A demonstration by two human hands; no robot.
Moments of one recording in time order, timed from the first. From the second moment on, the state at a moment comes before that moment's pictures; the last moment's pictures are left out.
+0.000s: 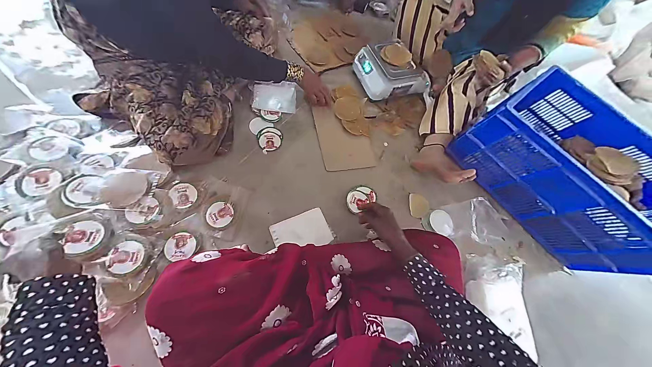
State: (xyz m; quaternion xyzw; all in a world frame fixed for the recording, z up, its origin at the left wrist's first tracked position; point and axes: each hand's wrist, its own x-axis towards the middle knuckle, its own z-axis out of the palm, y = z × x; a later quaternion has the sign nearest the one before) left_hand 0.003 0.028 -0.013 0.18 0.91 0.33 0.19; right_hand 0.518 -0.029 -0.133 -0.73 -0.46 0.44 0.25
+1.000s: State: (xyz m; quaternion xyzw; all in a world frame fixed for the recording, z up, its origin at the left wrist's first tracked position) left_hand 0.262 0.014 -0.115 0.69 0.55 0.03 0.46; right_hand 0.452 -0.014 -0.155 -0.69 -0.44 0.53 0.21
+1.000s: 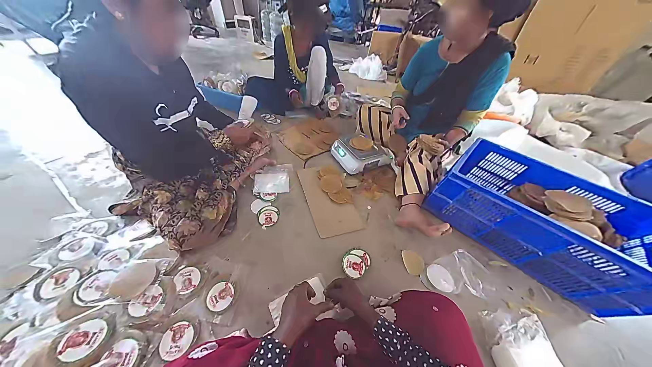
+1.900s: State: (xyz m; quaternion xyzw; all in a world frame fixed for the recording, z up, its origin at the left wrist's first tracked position) left_hand 0.267 0.016 -0.119 0.65 0.59 0.06 0.48; right_hand 0.403 -0.015 -0.133 -0.65 -0.26 0.62 0.37
